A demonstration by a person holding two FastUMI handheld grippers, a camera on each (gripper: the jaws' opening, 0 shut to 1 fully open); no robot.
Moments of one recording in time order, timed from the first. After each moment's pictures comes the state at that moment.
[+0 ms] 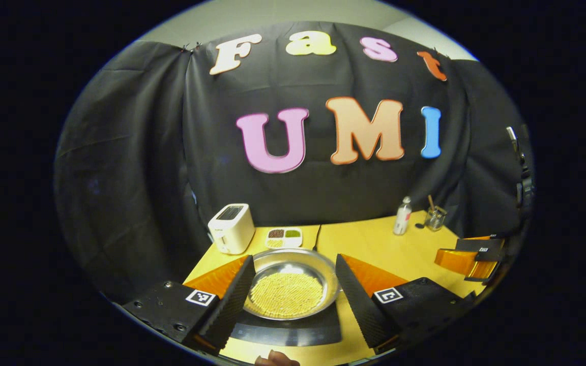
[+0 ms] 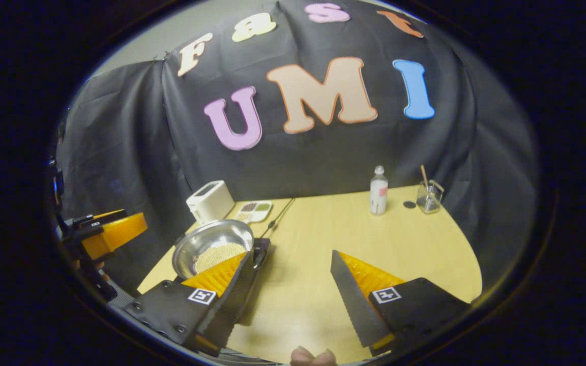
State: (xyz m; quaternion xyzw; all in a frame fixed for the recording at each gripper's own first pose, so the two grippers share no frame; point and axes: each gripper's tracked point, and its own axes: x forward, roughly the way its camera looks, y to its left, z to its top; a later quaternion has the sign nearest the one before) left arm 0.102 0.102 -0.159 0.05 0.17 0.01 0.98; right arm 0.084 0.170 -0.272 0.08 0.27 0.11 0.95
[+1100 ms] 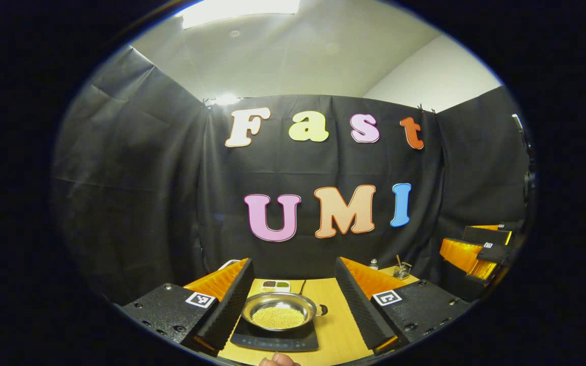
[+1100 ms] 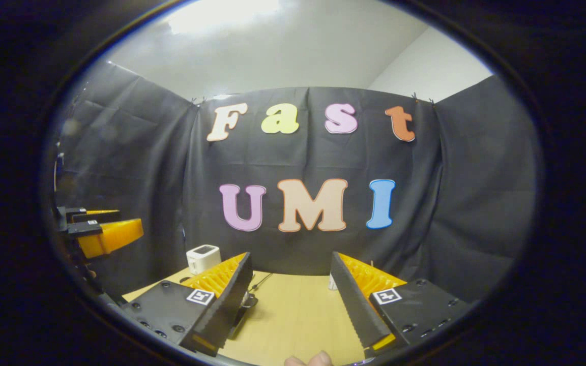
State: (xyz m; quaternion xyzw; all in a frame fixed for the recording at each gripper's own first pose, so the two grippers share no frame) left arm -0.044 0.093 -0.003 0.04 -0.01 -0.01 1.00; right arm -0.061 0.160 -0.051 0.01 0.03 0.06 1.00
